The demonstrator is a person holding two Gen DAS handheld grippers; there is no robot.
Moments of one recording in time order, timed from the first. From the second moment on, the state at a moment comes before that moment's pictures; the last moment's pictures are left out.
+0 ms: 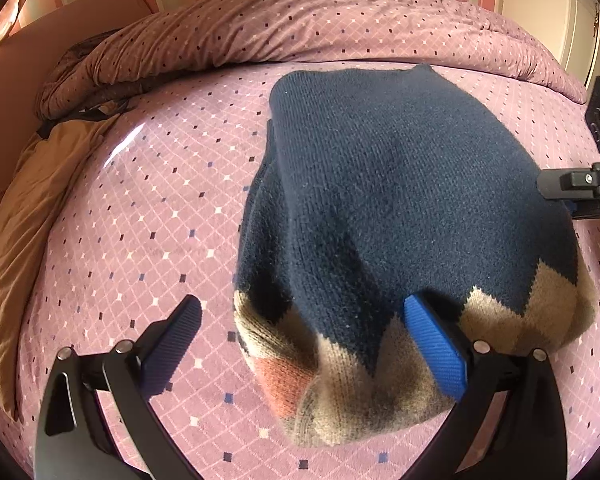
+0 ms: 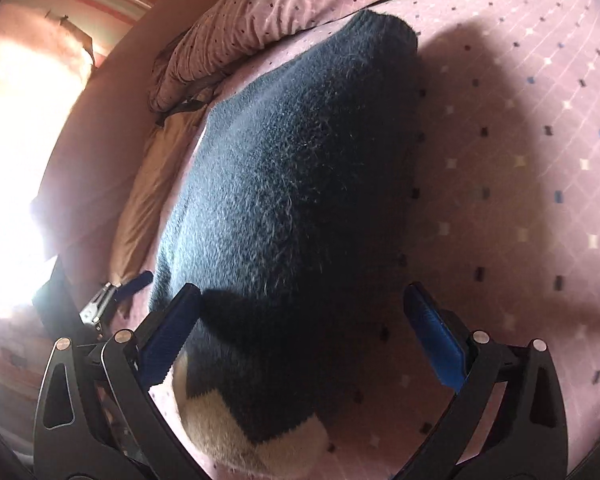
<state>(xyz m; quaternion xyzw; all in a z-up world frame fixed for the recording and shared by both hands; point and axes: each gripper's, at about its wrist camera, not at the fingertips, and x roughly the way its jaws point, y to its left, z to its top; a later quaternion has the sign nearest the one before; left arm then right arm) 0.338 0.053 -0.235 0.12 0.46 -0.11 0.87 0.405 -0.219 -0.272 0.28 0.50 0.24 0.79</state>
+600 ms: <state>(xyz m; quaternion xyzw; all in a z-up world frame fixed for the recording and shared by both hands) 0.339 0.070 -0.223 0.07 0.46 -0.13 0.88 0.397 -0.179 -0.277 0.25 0.49 0.17 0.82</state>
